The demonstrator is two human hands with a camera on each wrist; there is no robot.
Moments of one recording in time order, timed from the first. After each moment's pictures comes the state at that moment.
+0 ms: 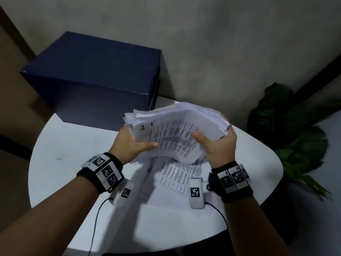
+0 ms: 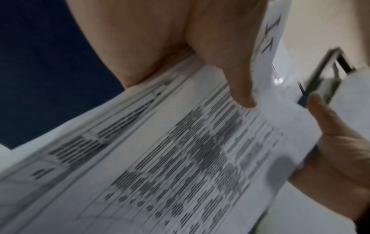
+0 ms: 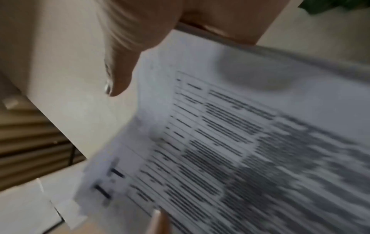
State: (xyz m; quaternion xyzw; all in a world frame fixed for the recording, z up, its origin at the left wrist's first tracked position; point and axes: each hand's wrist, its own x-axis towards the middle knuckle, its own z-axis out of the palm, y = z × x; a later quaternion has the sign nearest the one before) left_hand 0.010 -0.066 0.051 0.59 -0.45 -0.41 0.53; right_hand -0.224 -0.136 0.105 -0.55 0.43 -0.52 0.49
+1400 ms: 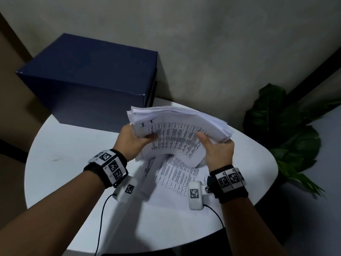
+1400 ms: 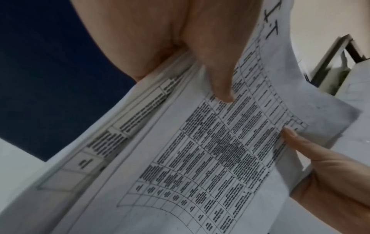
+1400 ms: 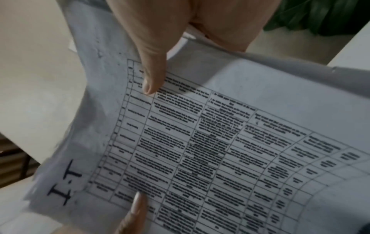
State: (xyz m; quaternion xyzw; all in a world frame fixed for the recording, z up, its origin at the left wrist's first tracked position) left_hand -0.003 -0.080 0.045 0.63 -0.44 -0.37 0.52; right_hand -0.241 -0.142 0.071 -0.47 0.52 -0.52 0.49
